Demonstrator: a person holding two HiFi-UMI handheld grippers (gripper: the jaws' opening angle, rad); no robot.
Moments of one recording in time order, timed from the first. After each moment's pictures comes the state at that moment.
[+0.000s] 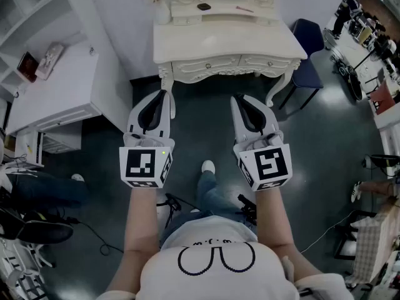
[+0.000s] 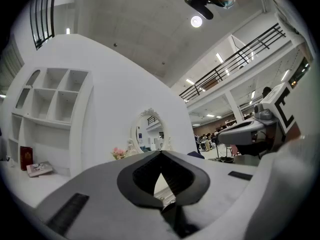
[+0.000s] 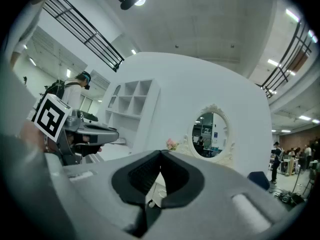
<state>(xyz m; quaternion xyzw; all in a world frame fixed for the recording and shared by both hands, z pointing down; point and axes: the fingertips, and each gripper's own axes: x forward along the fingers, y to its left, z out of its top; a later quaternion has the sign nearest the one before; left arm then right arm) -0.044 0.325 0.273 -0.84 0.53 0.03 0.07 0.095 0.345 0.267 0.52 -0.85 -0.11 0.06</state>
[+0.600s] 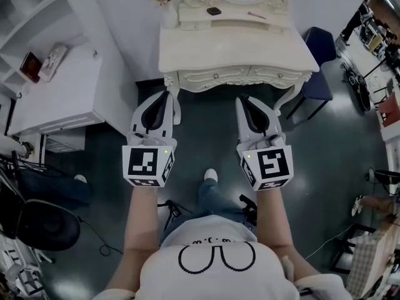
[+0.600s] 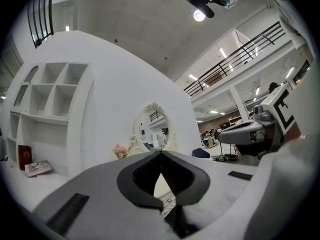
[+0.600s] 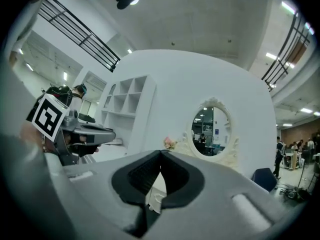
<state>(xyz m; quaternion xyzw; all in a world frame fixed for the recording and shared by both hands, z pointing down) -0.041 0.241 0.282 -0.84 0.54 0.02 0.06 0.107 0.254 0.278 0.52 -0.85 -0.09 0.05</state>
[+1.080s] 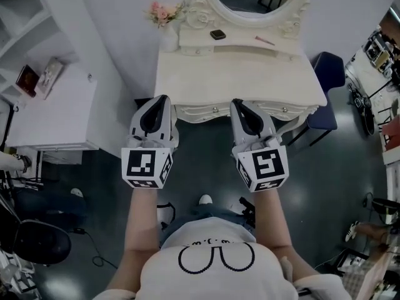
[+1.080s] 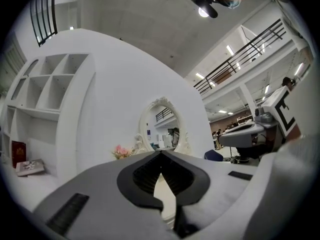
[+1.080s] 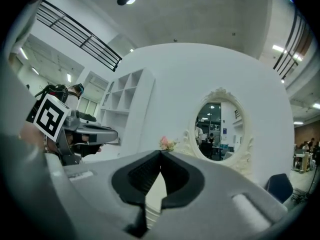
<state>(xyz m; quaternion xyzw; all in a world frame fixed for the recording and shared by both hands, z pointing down) -0.030 0.073 0.274 -0.82 0.57 0.02 0.05 0.115 0.078 0.272 0.48 -0.87 -0.08 0.06</state>
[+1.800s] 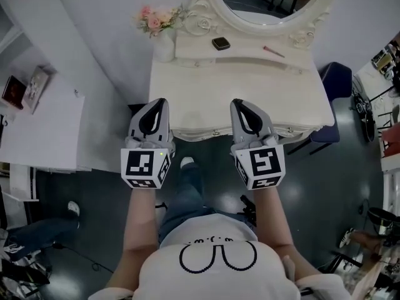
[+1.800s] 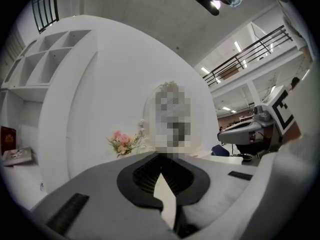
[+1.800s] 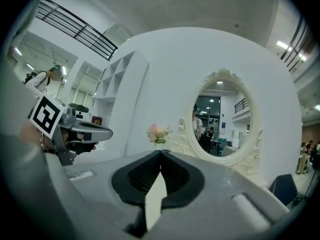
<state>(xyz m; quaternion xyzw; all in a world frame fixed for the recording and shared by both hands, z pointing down) -0.045 -0.086 0.327 -0.82 0.58 0.01 0.01 0.108 -0.089 0.317 0.49 -0.86 -0.06 0.10</state>
